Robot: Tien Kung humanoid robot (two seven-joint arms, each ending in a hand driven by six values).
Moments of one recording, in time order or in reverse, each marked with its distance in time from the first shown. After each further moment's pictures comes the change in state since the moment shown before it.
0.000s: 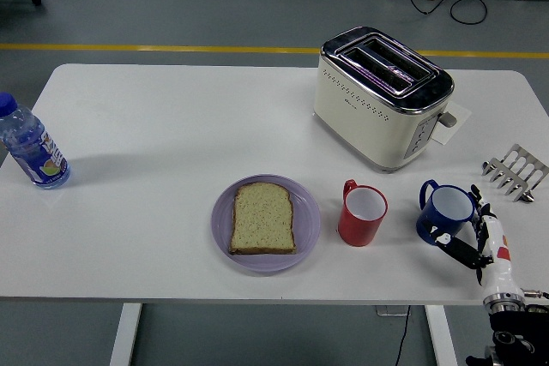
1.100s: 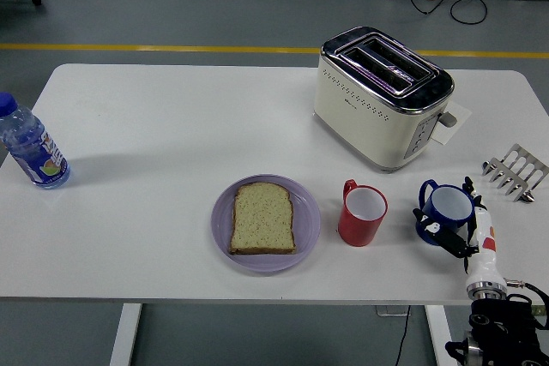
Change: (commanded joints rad) left arm -0.004 -0.001 -0.017 -0.001 0.002 0.000 0.001; right arm 0.125 0.030 -0.124 -0.169 0.150 -0.081 0.115
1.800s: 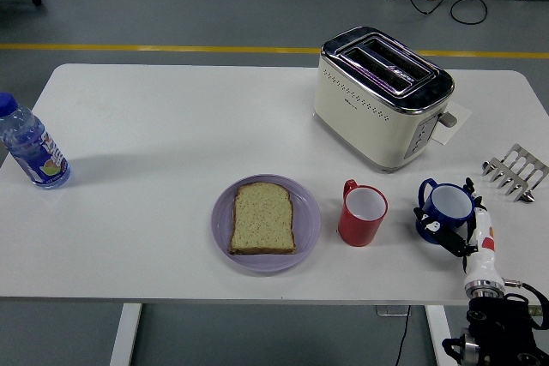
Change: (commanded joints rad) left arm -0.002 -0.002 -0.001 0.000 0.000 0.000 0.000; right arm 0.034 0.011 -0.024 -0.065 0.073 -0.002 0.041
